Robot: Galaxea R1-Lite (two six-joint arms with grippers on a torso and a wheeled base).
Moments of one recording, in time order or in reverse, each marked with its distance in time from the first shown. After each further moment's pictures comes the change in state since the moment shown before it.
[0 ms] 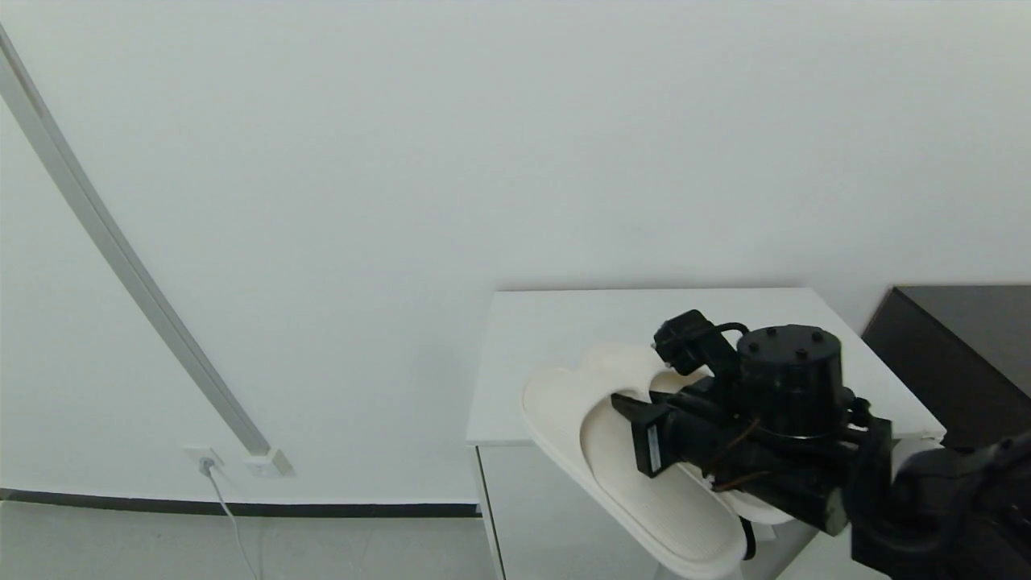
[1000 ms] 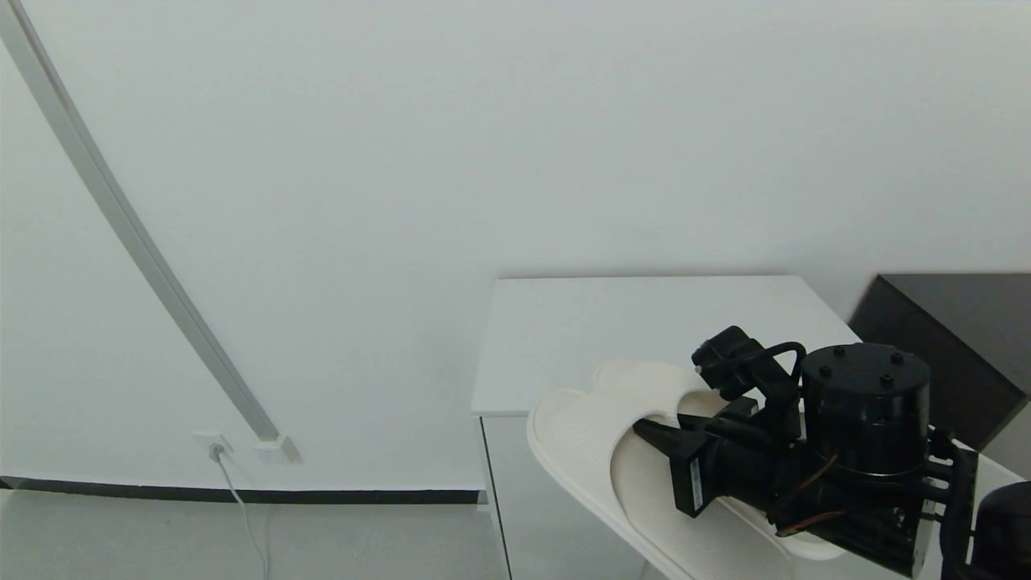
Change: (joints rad) left arm 0.000 0.000 0.000 0.000 -0.001 0.001; right arm 0.003 -0.106 0.120 -0.005 0.044 -0.001
